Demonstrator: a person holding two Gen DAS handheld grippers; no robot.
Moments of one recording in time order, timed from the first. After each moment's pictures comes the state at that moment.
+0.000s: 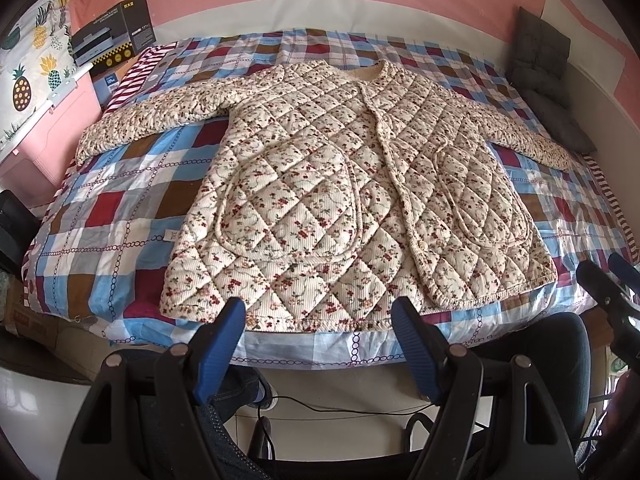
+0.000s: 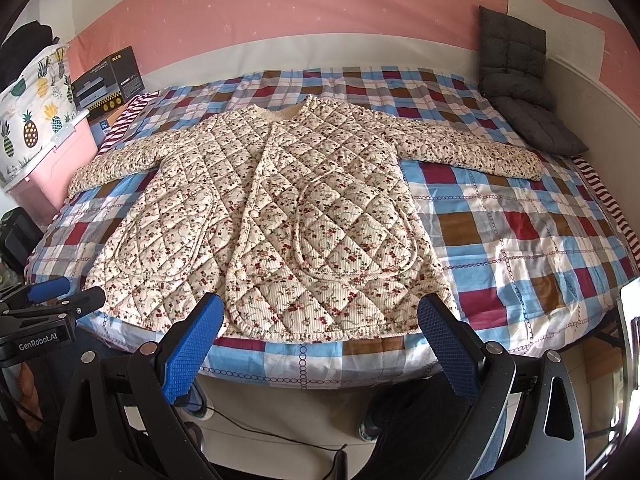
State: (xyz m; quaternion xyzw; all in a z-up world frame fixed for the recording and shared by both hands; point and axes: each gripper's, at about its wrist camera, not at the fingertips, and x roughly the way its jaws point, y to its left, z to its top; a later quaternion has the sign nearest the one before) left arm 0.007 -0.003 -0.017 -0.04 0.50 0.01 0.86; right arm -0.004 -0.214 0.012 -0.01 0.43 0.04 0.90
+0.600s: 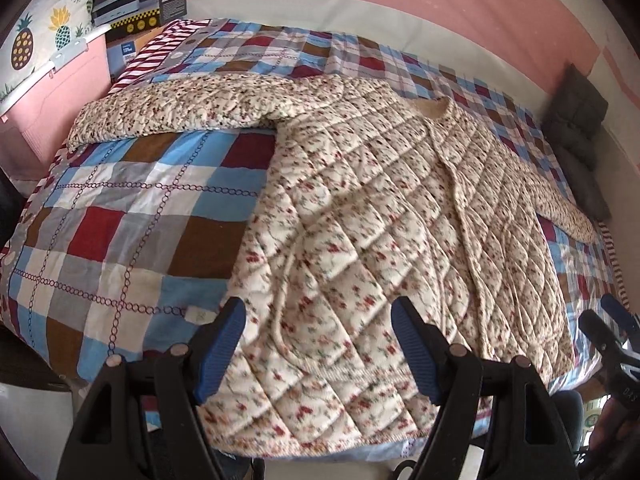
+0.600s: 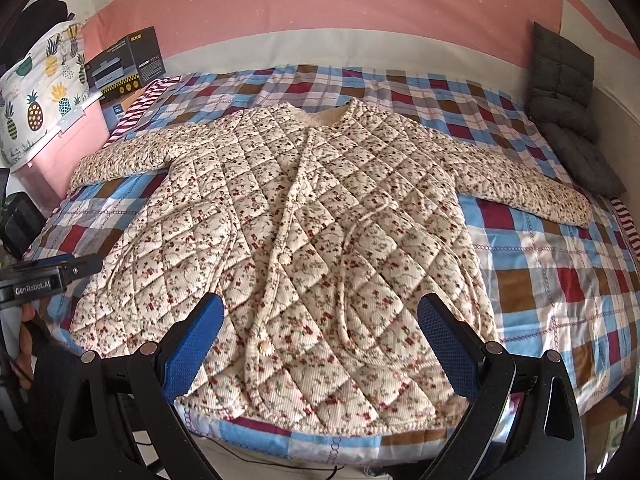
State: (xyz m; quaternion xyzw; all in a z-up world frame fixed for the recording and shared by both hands) left arm 0.109 0.106 -0.046 -0.13 0.49 0.04 0.86; right arm 0.101 -0.155 -0.012 -0.05 0.43 0.10 0.90
